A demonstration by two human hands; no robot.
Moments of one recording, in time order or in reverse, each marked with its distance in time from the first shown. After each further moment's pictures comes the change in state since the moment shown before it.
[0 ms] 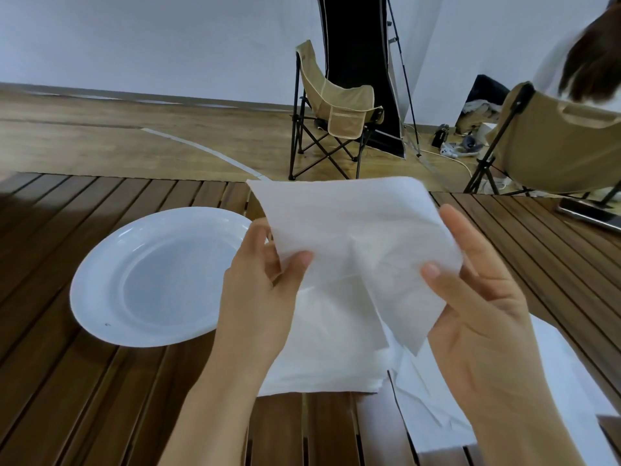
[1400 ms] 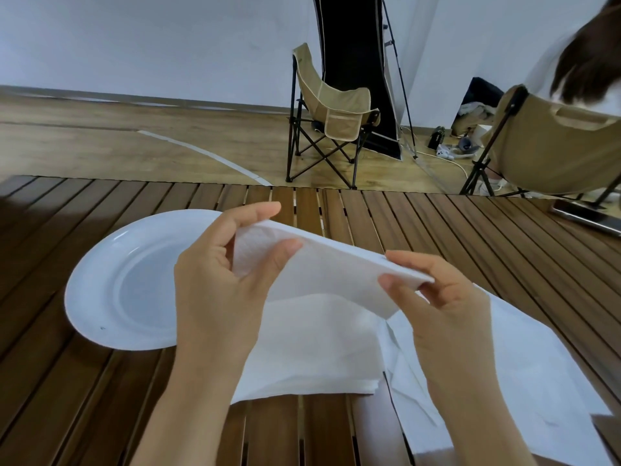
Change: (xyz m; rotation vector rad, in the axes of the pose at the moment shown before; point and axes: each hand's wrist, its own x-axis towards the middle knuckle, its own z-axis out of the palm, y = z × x) left_hand -0.003 0.012 -0.021 -0.057 0.219 0.183; right_hand 0.002 0.022 -0.003 -0.585 0.060 -0.100
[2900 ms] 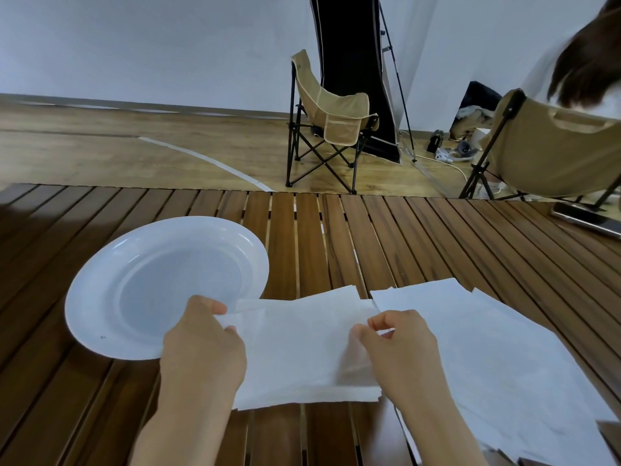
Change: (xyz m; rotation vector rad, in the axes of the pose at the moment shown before) left_hand -0.020 -0.036 -0.010 0.573 -0.105 -0.672; right_hand -0.007 0.036 0.027 -0.605 -0.076 0.340
